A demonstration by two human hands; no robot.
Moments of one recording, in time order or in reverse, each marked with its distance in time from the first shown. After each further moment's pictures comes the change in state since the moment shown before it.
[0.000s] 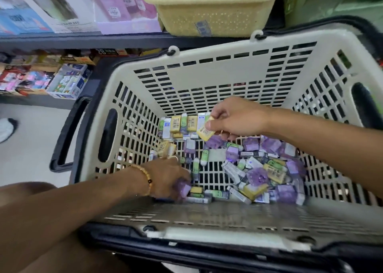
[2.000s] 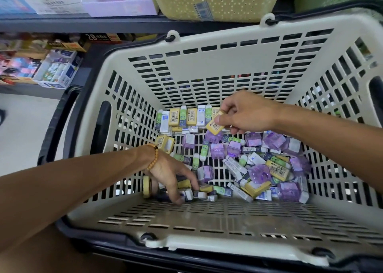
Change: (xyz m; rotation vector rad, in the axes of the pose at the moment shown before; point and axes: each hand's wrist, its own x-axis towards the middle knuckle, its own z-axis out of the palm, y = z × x) left_hand 0.034 -0.009 -0.012 -0.618 -0.498 -0.037; right_hand 0.011 0.023 -0.003 -0.036 0.030 0.053
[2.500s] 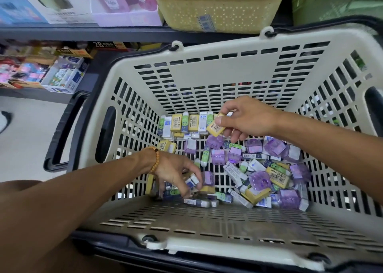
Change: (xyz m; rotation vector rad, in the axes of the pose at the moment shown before) left_hand -0.015 0.011 -0.004 -0.116 0.089 0.093; right_hand 0.002 0.004 -0.003 0.138 -0.005 0.001
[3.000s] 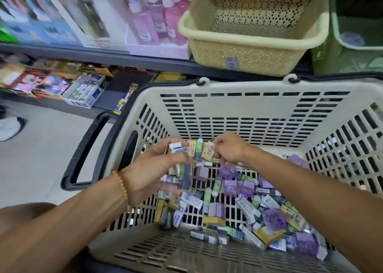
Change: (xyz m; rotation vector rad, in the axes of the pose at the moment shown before) left_hand -0.071 -0.007 -0.001 -1.103 0.669 0.388; right_hand 0.073 -0.010 0.045 -0.028 0.028 0.159
